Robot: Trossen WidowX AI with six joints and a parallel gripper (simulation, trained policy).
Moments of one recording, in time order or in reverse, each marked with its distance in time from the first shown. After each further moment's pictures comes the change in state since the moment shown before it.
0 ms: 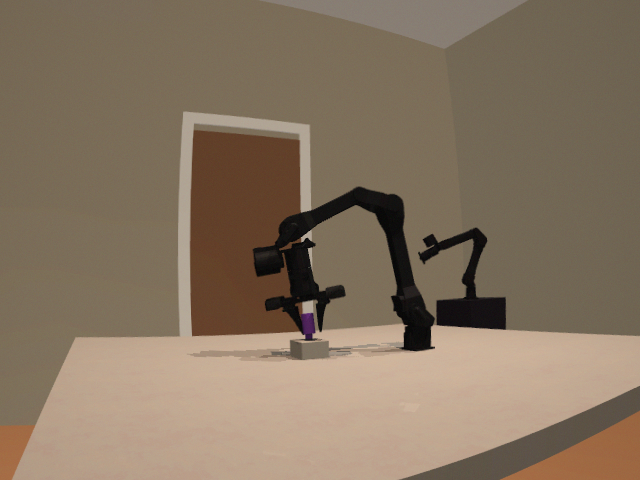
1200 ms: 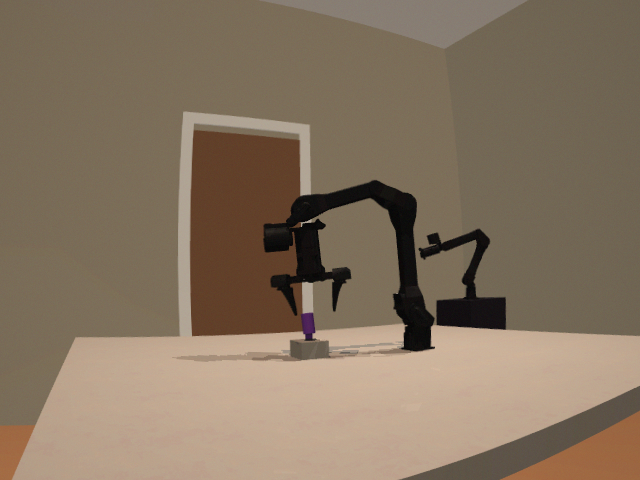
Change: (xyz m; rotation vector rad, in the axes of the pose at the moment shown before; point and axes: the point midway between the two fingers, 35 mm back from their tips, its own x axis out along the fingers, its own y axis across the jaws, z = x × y) arm -0.047 -0.017 0.008 -0.006 0.057 0.084
